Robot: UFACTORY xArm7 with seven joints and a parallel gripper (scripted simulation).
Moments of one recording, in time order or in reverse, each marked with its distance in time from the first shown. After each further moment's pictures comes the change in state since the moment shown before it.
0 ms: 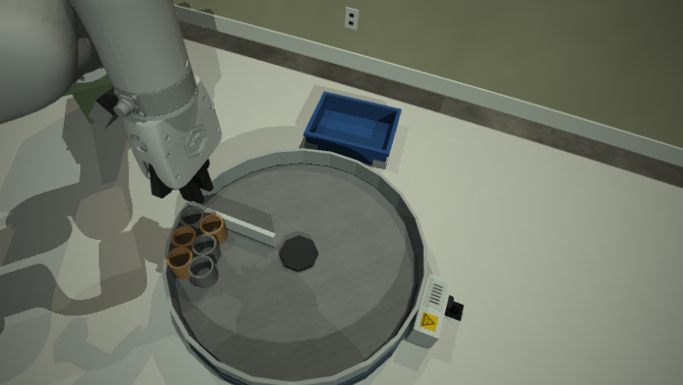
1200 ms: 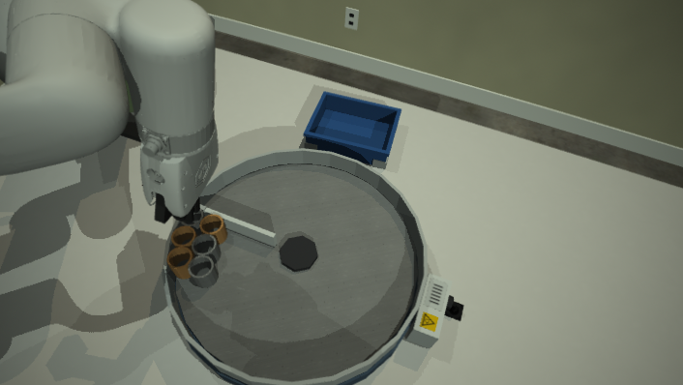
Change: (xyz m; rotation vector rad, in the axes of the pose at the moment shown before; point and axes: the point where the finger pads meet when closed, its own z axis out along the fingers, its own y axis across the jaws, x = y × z) arm 0.008 -0.023 0.025 0.042 0.204 -0.114
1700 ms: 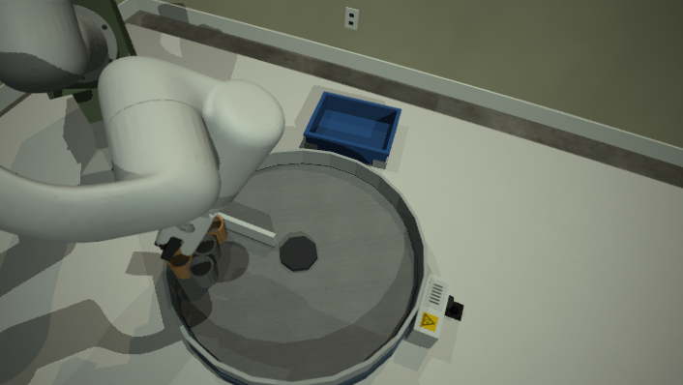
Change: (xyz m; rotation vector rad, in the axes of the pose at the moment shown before) arm 0.007 -0.031 0.041 0.066 0.317 -0.169
